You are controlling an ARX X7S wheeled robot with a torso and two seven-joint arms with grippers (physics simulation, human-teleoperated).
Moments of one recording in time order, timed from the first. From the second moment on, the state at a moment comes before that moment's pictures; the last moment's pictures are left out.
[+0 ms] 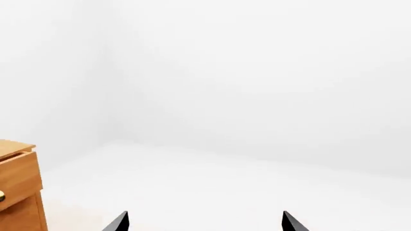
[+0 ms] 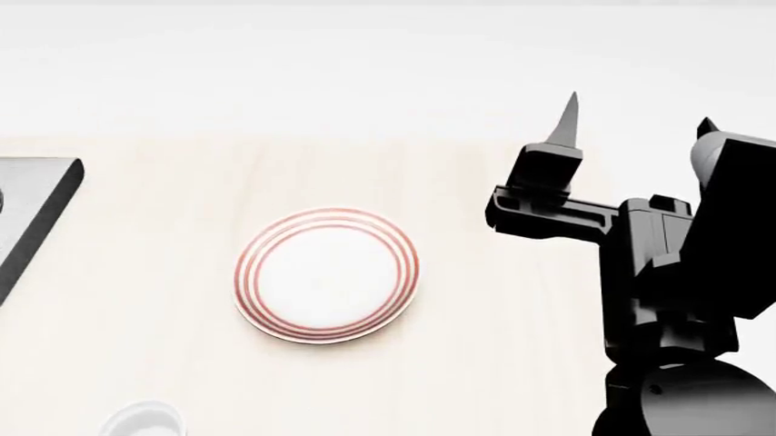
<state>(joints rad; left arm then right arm) -1.33 -0.22 -0.01 0.05 -0.10 -1.28 -0.21 0.64 0.24 0.10 -0.55 0.57 0.91 0.37</state>
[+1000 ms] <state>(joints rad) -1.31 -0.12 -0.33 -0.08 -0.06 -1.50 -0.43 0.64 0.26 0.10 -0.54 0.60 0.89 0.38</state>
